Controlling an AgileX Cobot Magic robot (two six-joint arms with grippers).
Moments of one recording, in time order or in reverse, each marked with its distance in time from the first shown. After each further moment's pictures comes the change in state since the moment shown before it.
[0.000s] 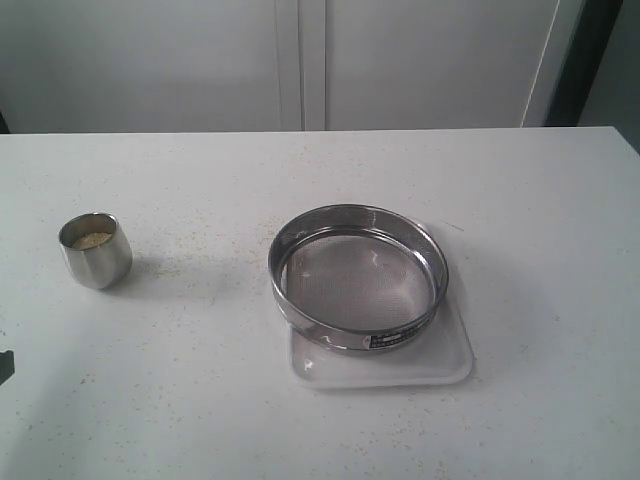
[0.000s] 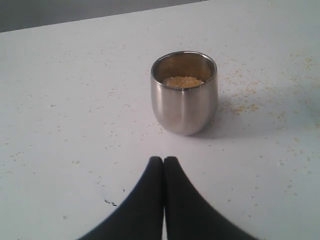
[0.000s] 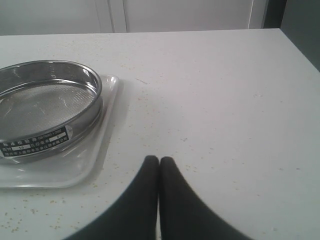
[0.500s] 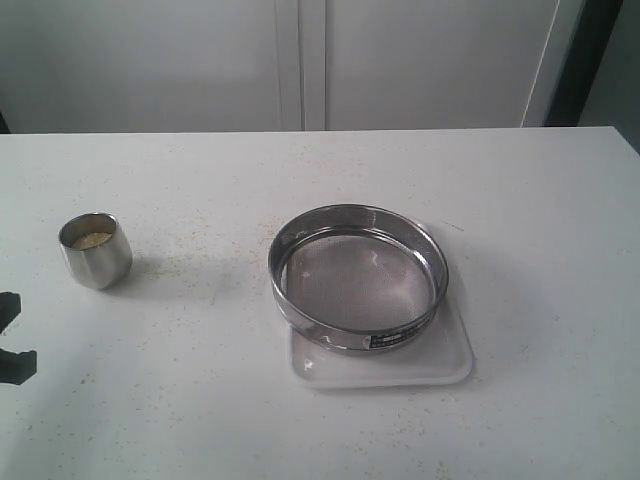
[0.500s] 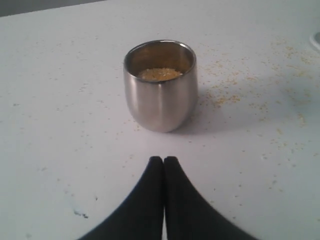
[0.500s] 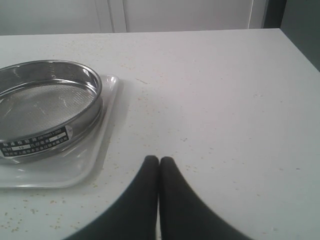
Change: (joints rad) left arm 0.000 0.158 -0.055 0.094 -0.077 -0.015; right arm 0.000 0.000 0.000 0.000 0.000 0.000
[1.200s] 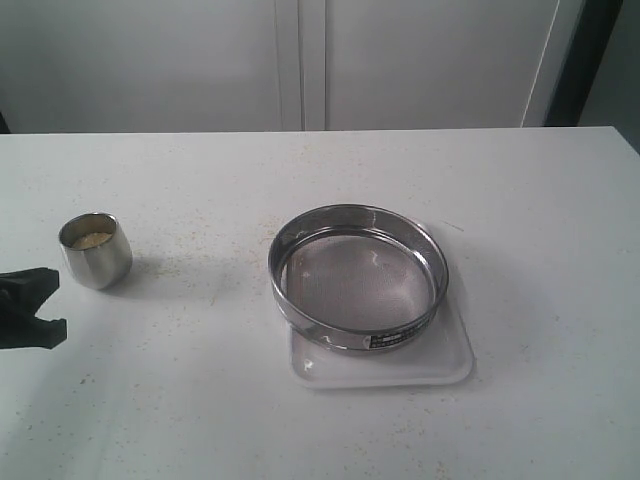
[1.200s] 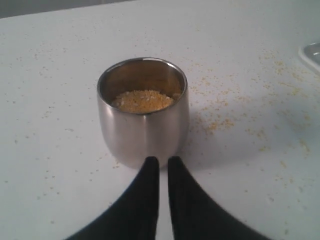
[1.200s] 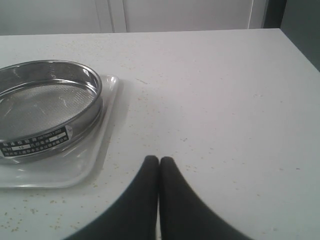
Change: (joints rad) left arm 0.000 0.271 -0.152 0.063 -0.149 -0.023; right arm 0.000 0.000 0.000 0.000 0.000 0.000
